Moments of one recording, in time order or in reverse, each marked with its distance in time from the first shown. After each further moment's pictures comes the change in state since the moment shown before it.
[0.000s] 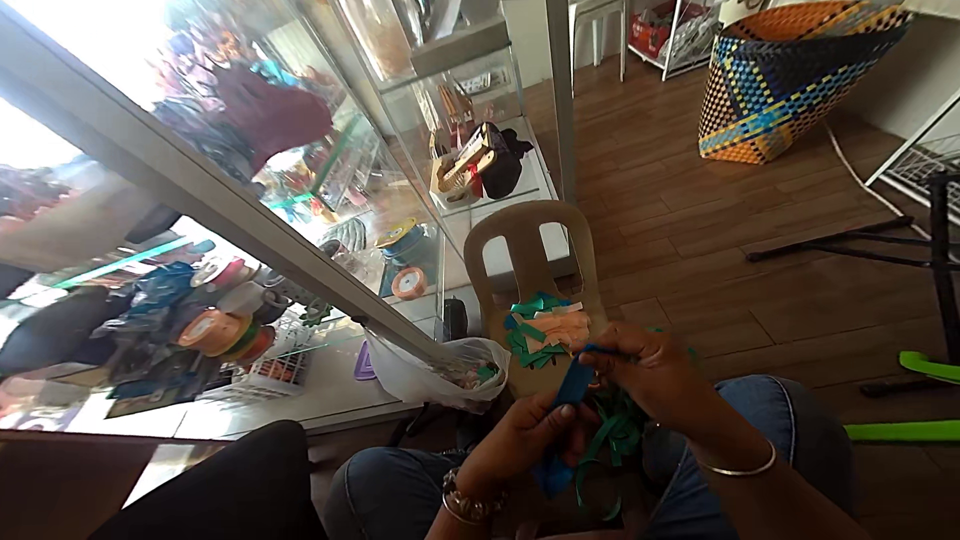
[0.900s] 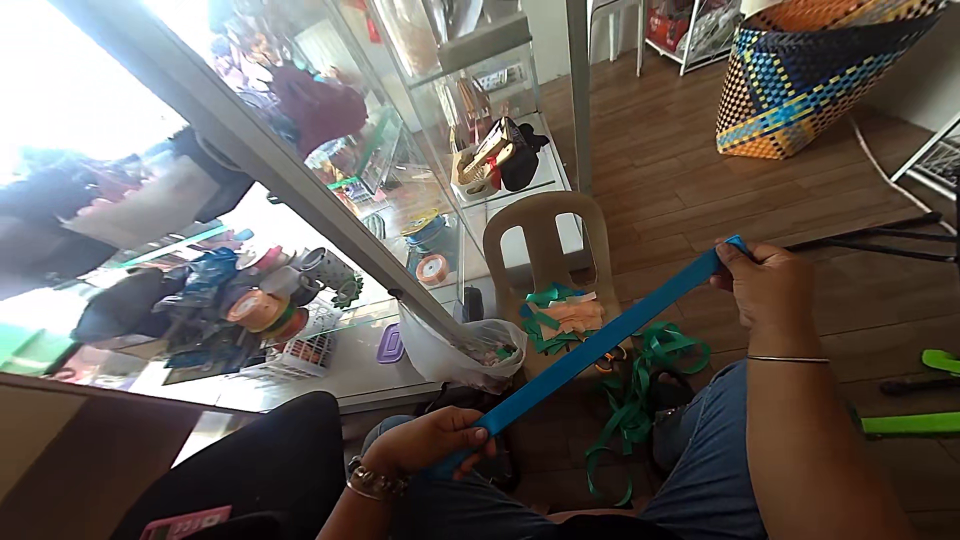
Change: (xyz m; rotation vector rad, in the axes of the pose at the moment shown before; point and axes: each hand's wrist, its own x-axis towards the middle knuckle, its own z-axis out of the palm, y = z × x) left_hand -0.116 0.056 -0.076 0.127 -0.154 -0.511; right_hand 0.036 0.030 -0.094 -0.172 0.731 0.419
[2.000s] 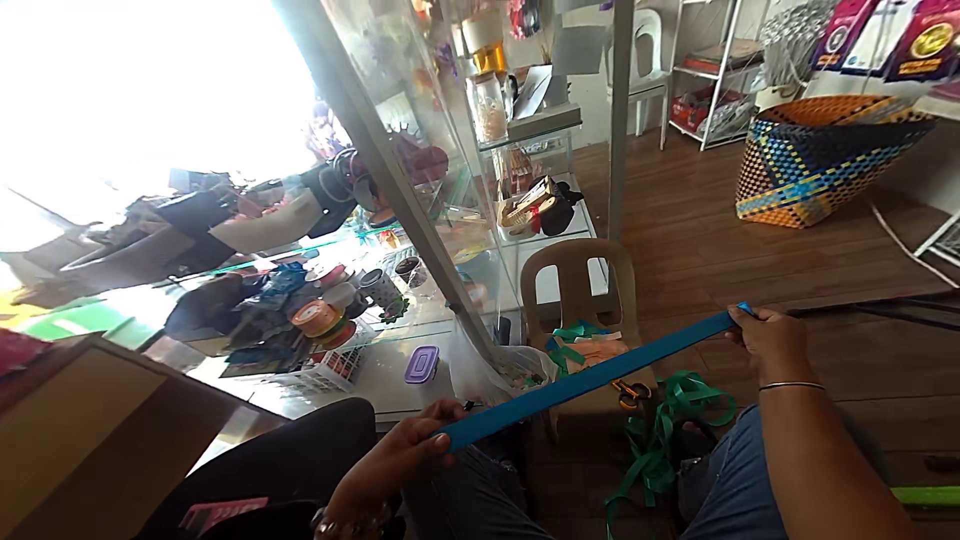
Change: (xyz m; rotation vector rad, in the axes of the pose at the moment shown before) left_hand -0.092 -0.006 0.009 0.284 0.510 0.461; right_hand 0.006 0.024 0.007 -0.058 -0.020 0.170
